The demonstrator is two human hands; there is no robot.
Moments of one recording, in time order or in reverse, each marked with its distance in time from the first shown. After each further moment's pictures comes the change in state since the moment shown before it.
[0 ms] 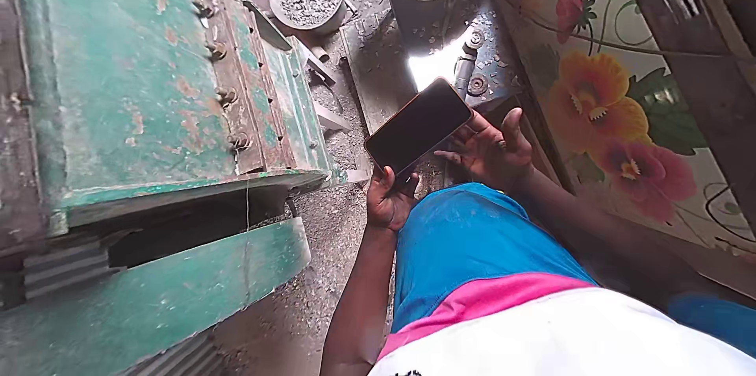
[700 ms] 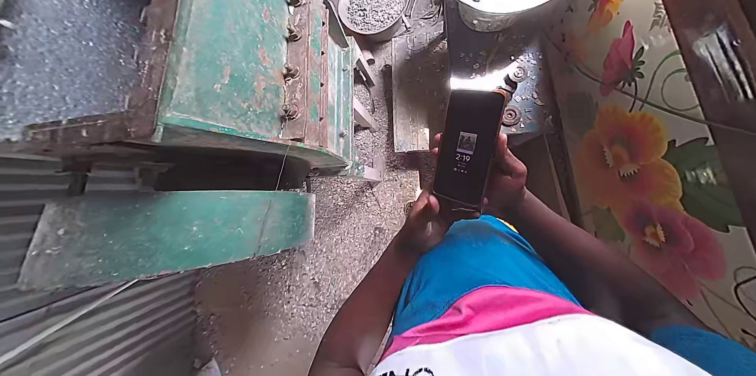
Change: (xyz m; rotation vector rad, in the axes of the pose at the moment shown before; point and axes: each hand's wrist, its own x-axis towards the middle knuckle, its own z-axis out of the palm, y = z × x) left_hand -0.035 -0.027 0.016 0.220 -0.337 -0.068; right_hand 0.026 0.027 0.031 0.146 -0.286 0.101
